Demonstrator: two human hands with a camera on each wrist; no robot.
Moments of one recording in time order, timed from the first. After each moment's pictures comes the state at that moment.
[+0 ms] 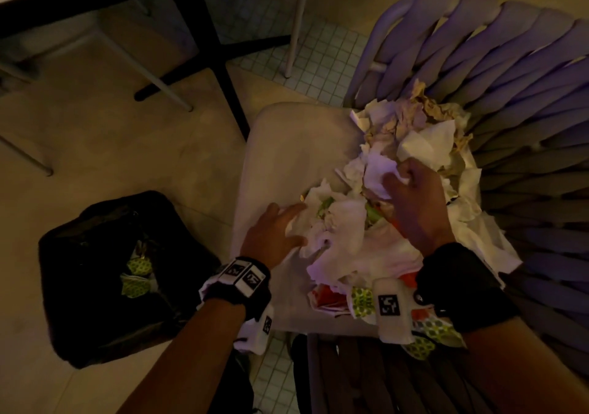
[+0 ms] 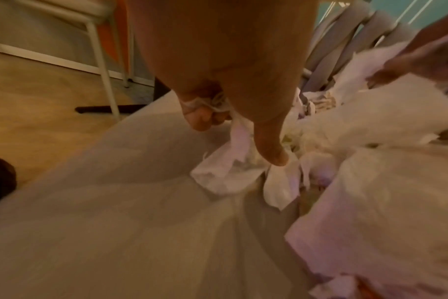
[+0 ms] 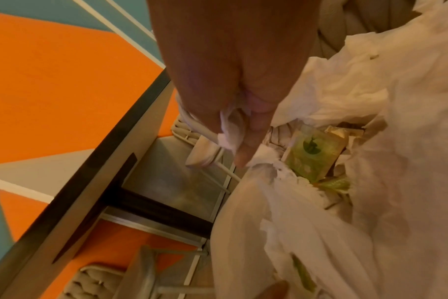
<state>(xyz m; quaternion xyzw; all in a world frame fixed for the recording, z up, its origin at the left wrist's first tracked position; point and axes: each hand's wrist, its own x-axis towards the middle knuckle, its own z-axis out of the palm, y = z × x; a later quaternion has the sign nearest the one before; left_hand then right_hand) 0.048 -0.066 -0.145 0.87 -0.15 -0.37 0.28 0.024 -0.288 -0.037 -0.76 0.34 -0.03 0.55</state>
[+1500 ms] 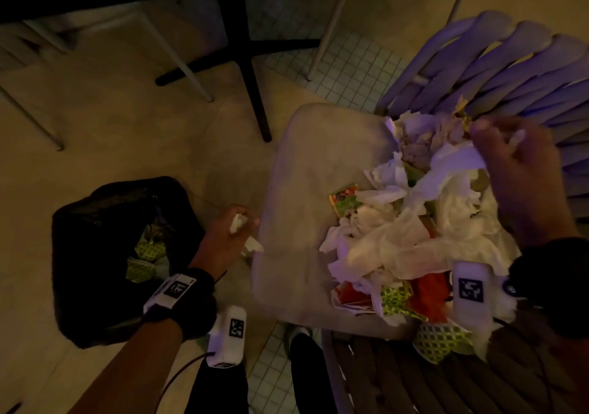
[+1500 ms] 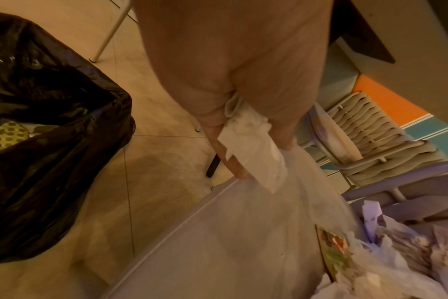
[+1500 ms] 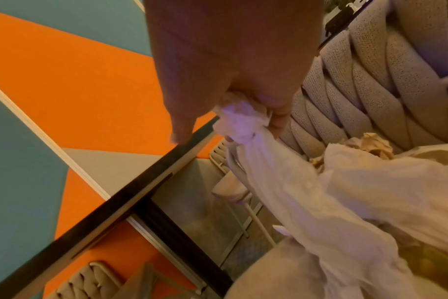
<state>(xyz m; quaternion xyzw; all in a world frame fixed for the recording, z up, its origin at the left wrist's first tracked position) 0.057 0.052 -0.118 0.81 0.05 -0.29 0.51 0.049 -0.315 0.023 -0.89 0.23 -0.10 0.39</state>
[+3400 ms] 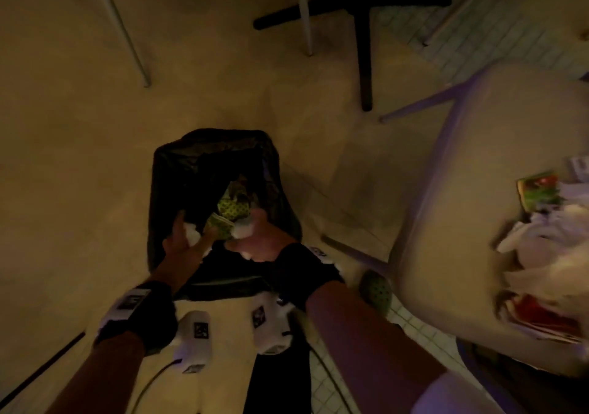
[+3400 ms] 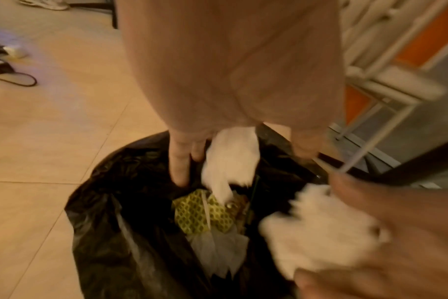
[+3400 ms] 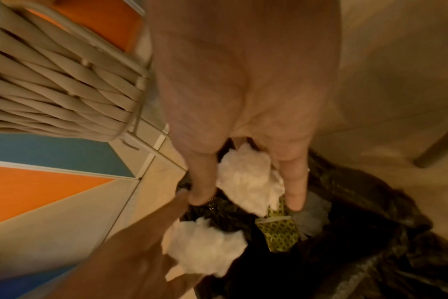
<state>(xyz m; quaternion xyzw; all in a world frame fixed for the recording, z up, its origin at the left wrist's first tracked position) 0.001 0.387 -0.240 0.79 0.31 -0.34 0.40 0.040 0.192 -0.210 -0.63 0.16 0.55 0.52</state>
